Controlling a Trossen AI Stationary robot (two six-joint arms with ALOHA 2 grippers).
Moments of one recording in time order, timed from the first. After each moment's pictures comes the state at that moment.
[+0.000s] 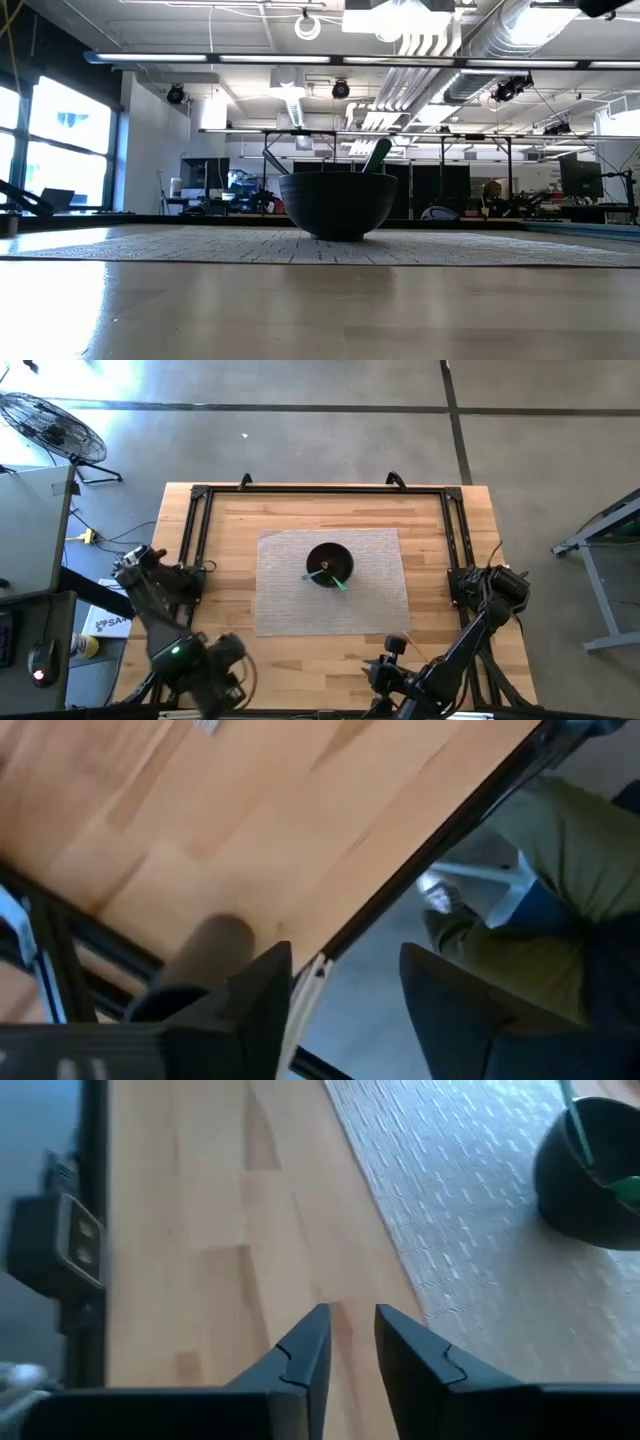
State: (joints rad) left arm -0.91 1.76 1.88 -1.50 -0.02 -1.66; right arm 0.90 1.95 1.49 -0.82 0.81 0.98
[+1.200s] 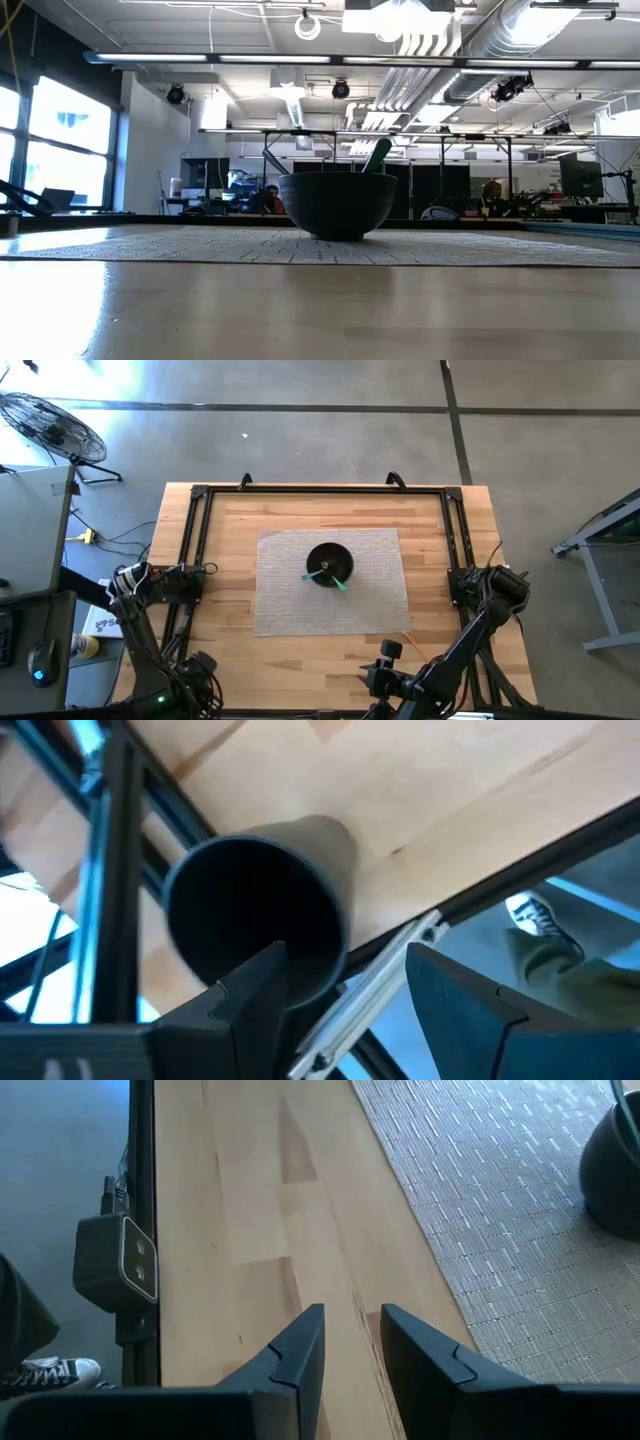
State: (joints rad) left arm -1.11 1.86 1.74 -1.52 0.10 -2.05; right arm 0.90 1.95 1.49 -0.72 0.77 0.96
